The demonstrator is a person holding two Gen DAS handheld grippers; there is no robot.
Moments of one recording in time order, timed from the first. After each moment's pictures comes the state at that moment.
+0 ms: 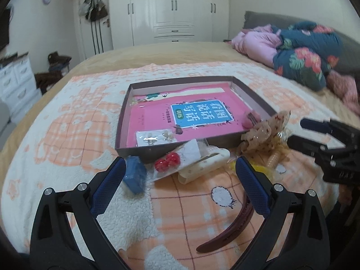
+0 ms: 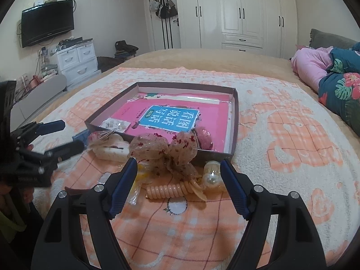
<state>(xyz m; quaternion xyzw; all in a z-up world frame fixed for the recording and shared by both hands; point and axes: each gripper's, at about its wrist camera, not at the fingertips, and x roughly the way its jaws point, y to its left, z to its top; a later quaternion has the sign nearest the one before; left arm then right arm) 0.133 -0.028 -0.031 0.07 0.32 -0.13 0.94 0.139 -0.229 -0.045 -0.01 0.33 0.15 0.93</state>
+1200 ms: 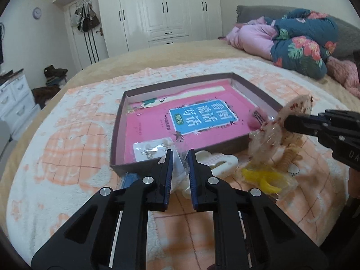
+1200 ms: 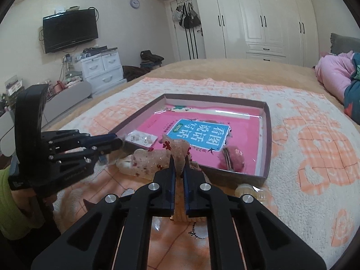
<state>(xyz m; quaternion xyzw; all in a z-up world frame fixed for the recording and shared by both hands) 0.153 -0.033 -0.036 0.10 0.31 -0.13 0.94 0.153 -0.213 -0.042 0.01 0.29 0.24 0.93</state>
